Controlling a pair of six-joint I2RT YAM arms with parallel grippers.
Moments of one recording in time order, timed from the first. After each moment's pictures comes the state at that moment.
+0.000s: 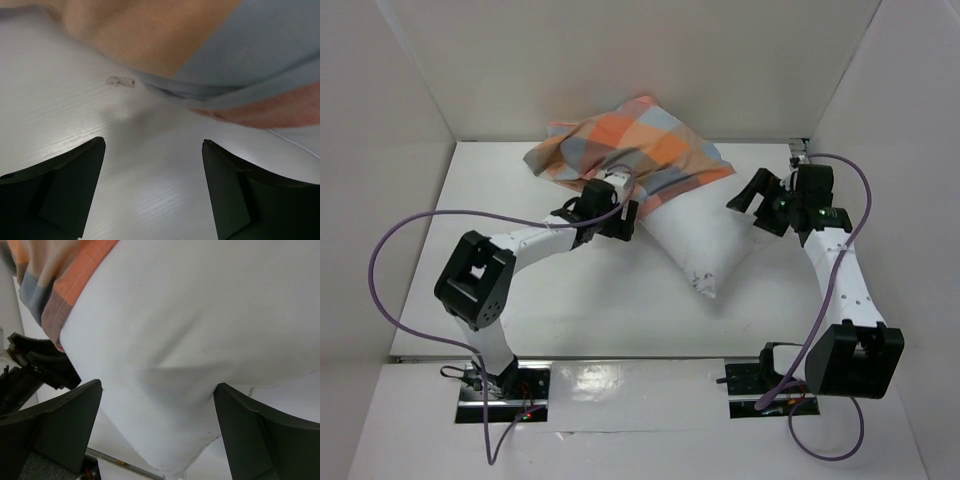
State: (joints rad) left arm -0.55 1.74 1.14 -0.10 -0.04 -0.20; right arm -0.11 1.23 1.08 -0.56 -0.40 0.51
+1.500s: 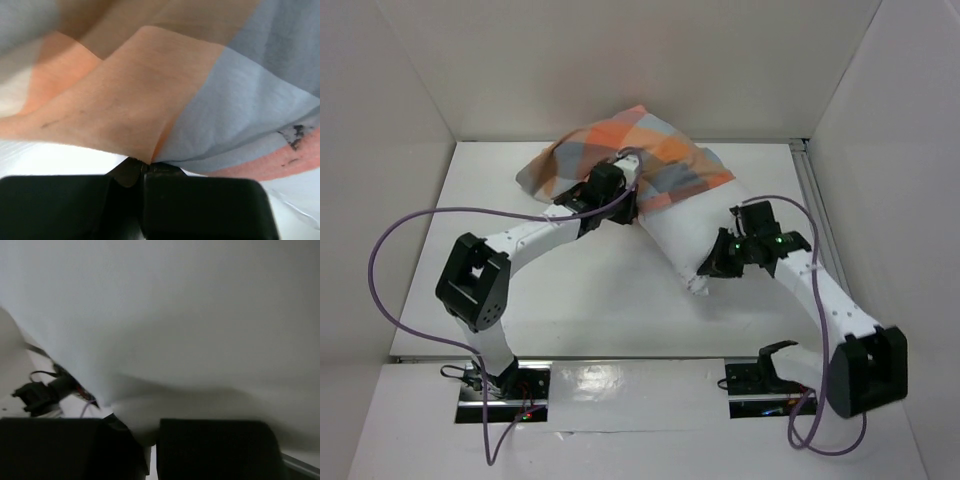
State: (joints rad) left arm -0.57 1.76 1.29 -0.15 0.06 -0.22; right arm 0.24 1.09 0.81 -0.68 -0.41 0.61
